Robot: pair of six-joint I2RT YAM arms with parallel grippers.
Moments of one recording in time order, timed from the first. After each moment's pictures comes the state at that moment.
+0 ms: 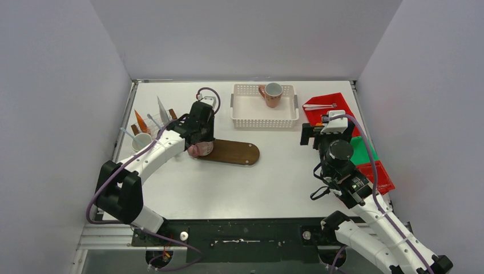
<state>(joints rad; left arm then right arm) -0.52 1.52 1.14 -0.43 -0.18 -0.32 0.56 0.69 0.72 -0.10 0.58 -0.09</state>
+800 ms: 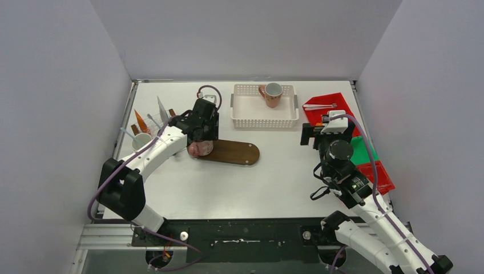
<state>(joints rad) -0.53 1.55 1.20 -0.53 -0.23 -0.38 0.56 0.69 0.72 -0.11 0.59 -0.09</state>
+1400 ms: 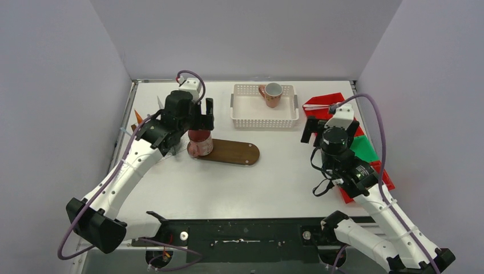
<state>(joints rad) -0.52 1.29 1.30 -0.58 -0.23 -0.29 0.55 0.79 0.91 -0.44 0.65 0.18</state>
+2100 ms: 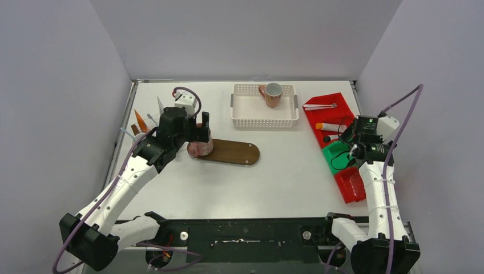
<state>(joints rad) -0.50 1.12 1.04 -0.43 -0.25 -0.21 -0.06 1.00 1.01 -0.81 0.50 0.51</state>
